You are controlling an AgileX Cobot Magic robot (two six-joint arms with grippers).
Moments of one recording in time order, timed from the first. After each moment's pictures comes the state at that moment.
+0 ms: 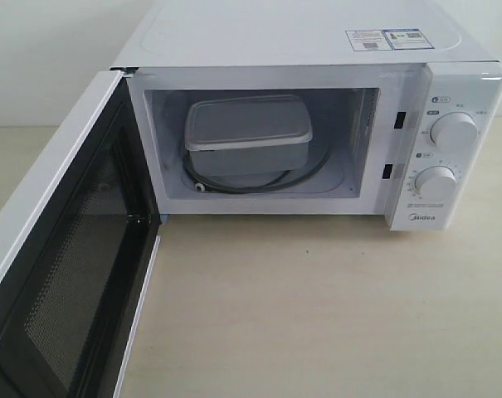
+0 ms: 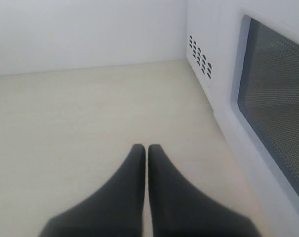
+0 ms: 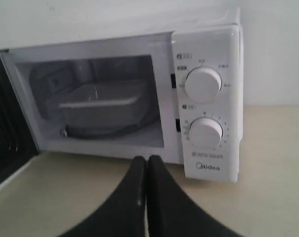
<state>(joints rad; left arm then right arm) 0.07 0.00 0.00 -0.03 0.31 0.09 0.15 0.00 -0.01 0.55 0.16 -0.40</state>
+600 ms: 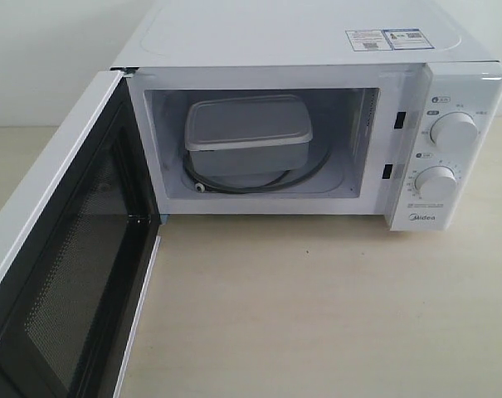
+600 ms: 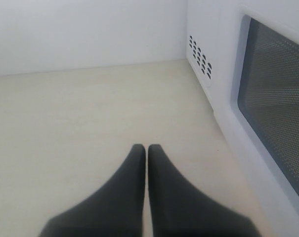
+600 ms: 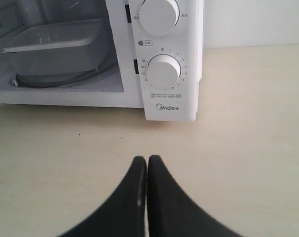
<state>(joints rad) 0.07 0.00 0.00 -0.03 0.31 0.09 0.15 0.00 0.00 -0.09 0.34 0.22</state>
